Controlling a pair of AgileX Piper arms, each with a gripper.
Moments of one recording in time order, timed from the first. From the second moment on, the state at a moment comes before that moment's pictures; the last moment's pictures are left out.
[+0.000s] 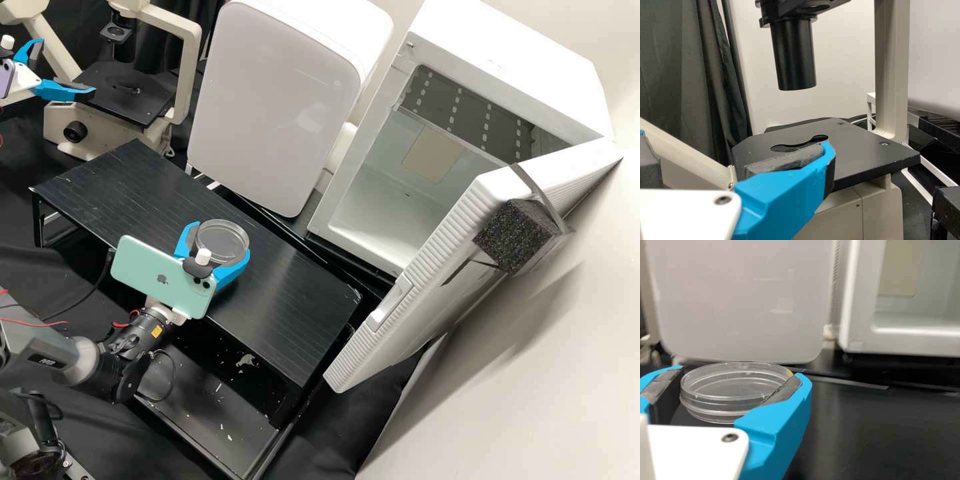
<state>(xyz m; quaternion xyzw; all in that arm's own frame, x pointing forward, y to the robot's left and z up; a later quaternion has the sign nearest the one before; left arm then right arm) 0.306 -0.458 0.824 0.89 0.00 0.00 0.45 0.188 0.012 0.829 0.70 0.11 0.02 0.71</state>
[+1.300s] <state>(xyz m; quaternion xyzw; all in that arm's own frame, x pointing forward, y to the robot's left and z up) 0.306 -0.458 0.824 0.89 0.00 0.00 0.45 0.165 0.025 0.825 0.67 0.11 0.06 0.73</state>
